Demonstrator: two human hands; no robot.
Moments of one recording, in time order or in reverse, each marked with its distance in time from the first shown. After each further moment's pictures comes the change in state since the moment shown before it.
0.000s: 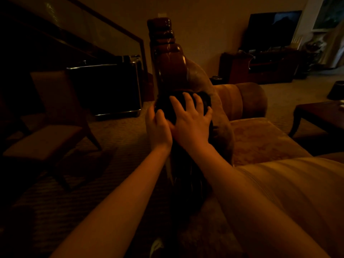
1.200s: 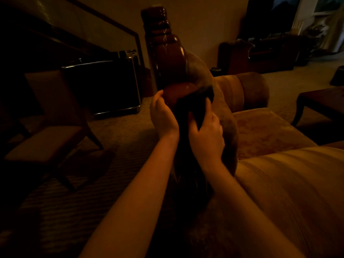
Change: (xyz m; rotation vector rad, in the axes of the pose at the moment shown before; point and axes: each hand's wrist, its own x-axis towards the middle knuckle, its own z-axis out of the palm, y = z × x) left_hand 0.018 0.006 0.026 -0.189 0.060 -0.143; right_hand -0.037 0.014 0.002 0.515 0.023 0.460
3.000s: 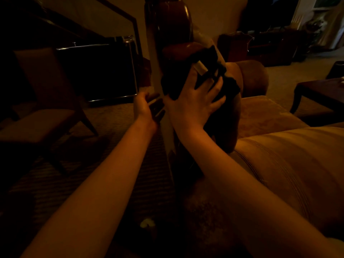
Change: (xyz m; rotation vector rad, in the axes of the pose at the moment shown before) left_hand -0.017 -0.043 -0.086 -0.141 -0.203 -0.435; right_hand -0.037 0.000 0.052 -0.359 0.243 -0.147
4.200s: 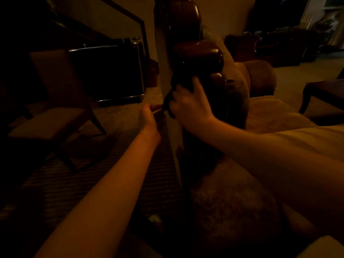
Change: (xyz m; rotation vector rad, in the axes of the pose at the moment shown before) left_hand -0.020 -0.013 -0.031 0.080 0.106 -0.049; right_hand -0.001 0.006 -0.013 -0.675 -0.079 -0.971
